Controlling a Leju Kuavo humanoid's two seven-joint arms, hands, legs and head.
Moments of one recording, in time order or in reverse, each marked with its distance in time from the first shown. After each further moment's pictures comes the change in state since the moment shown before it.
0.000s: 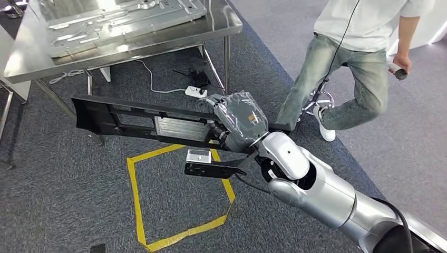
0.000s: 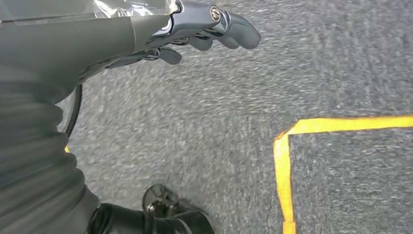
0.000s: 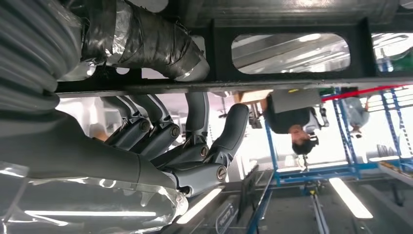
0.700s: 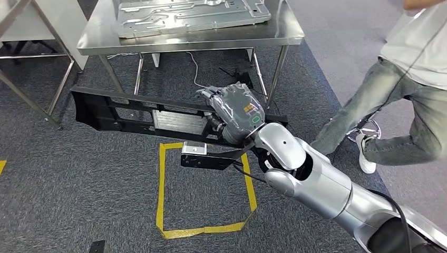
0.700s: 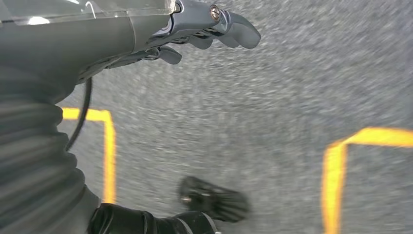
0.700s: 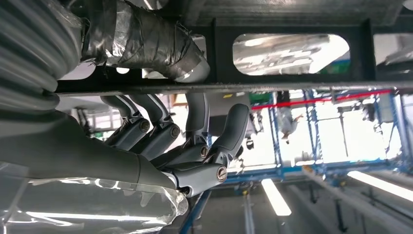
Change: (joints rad) left arm -0.014 0.056 -0.048 0.000 -0.132 -0.195 0.239; right arm -0.054 0.028 0.000 0.071 0.009 0.021 -0.025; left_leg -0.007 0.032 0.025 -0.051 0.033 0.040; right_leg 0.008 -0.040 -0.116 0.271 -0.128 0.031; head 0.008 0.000
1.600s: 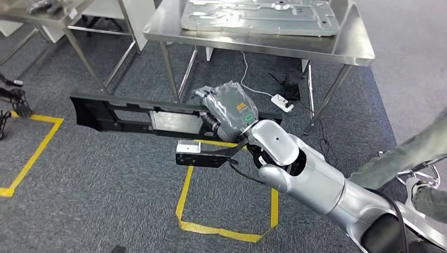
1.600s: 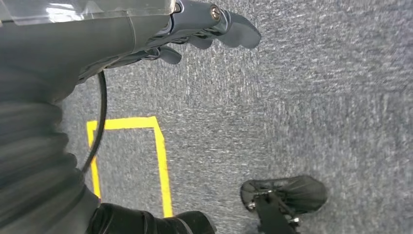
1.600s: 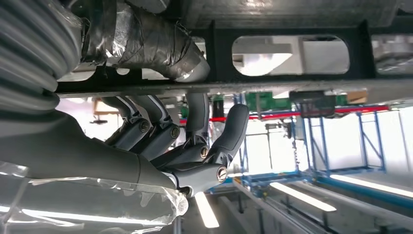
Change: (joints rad) left arm -0.007 0.031 -0.223 -0.002 -0.152 -0.116 0.138; right arm -0.014 0.031 0.001 0.053 0.002 0.027 -0.019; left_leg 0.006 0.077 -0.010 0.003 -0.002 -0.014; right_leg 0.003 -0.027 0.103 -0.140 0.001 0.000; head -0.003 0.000
